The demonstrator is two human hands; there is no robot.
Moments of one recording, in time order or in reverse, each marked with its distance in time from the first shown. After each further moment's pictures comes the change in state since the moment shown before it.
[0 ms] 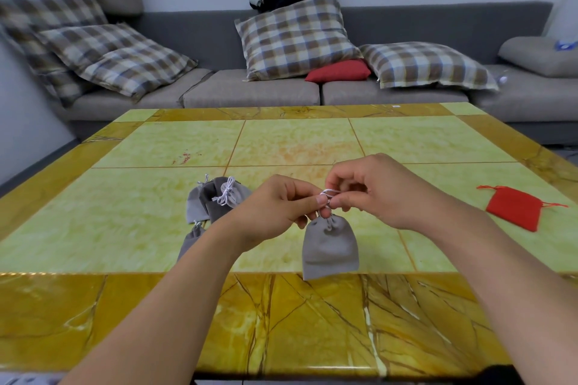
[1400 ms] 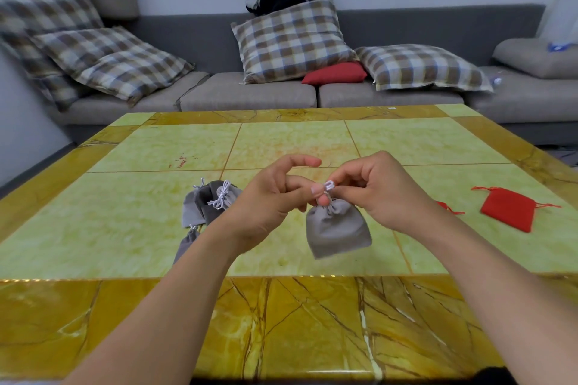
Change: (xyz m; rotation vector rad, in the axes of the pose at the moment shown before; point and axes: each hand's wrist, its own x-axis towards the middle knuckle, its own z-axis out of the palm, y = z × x) left_hand 0.005 0.006 0.002 -0.241 0.076 0.087; right_hand -0.001 0.012 0.008 0.350 0.212 0.038
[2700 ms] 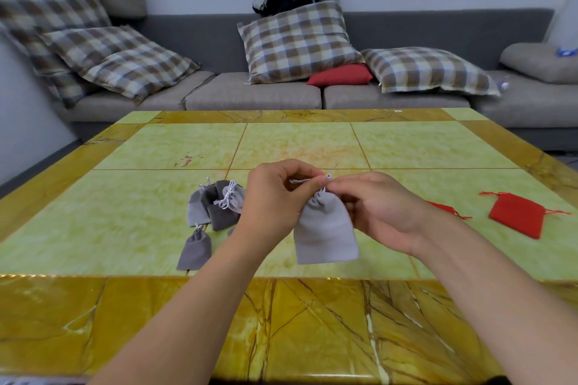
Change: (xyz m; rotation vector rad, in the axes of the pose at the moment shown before) left_hand 0.004 -0.008 0.010 0.376 0.455 0.218; right_hand -0.001 -0.008 0.021 0.675 -0.058 0.485
